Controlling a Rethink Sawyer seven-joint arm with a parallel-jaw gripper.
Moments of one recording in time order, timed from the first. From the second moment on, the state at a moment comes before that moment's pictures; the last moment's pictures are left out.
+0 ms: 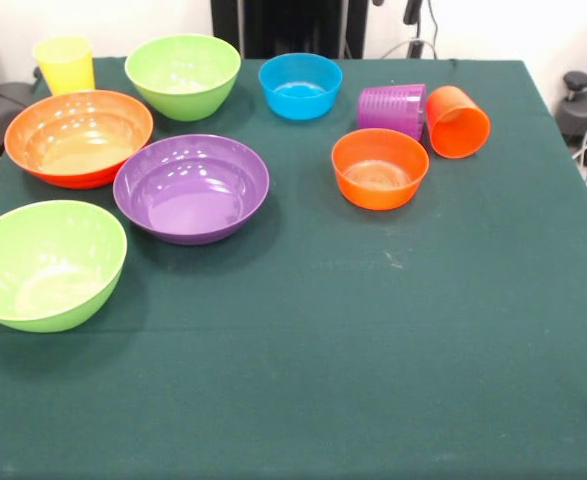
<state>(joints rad) -0.34 -1.04 0.41 2.11 -0.56 0.56 0.11</state>
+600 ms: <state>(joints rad) -0.37 -1.11 0.41 2.21 -0.56 0.53 0.11</state>
